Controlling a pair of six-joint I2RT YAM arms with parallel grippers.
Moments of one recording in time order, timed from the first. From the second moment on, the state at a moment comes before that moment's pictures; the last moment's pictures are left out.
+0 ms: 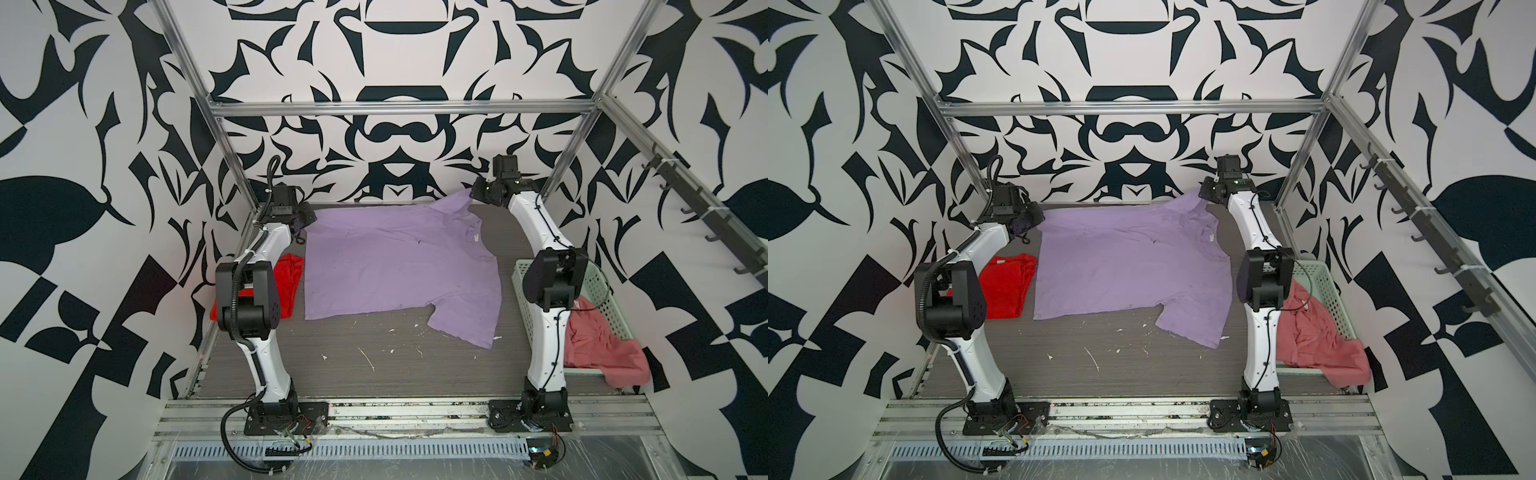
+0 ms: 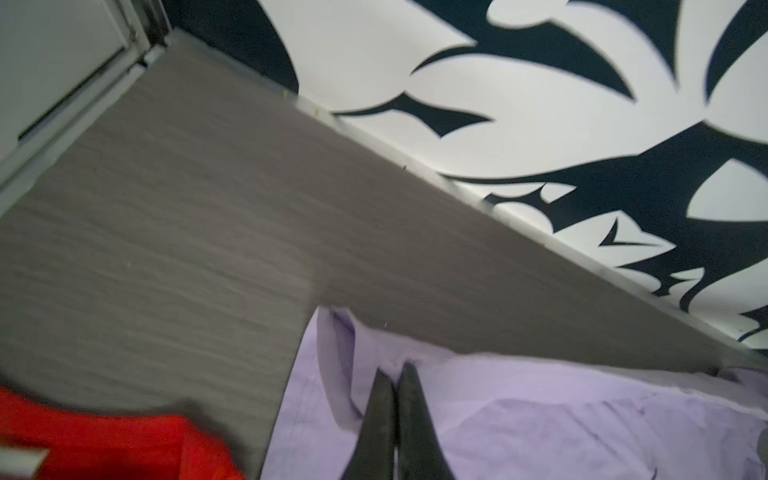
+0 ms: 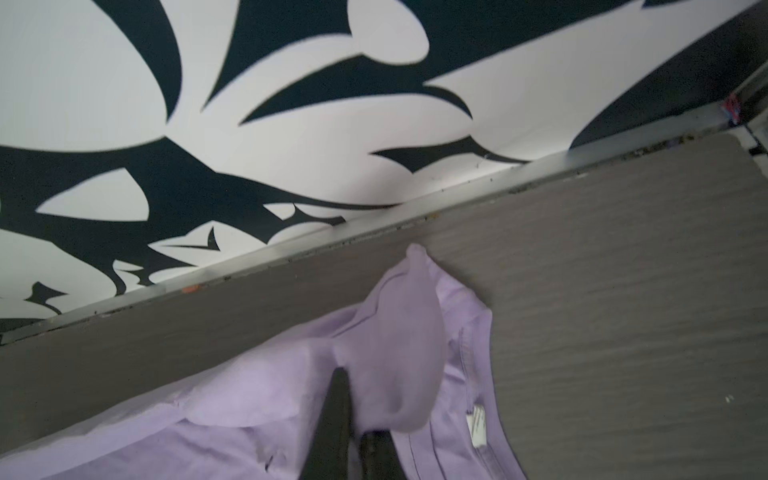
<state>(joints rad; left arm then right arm) 0.00 1.91 1.49 -0.27 0.06 -0.45 0.07 2.21 2.17 -0.70 -0.09 0.41</state>
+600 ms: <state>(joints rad) 0.00 1.86 1.26 -0.29 0.11 -0.50 0.07 1.94 1.61 -0.69 -0.07 0.54</state>
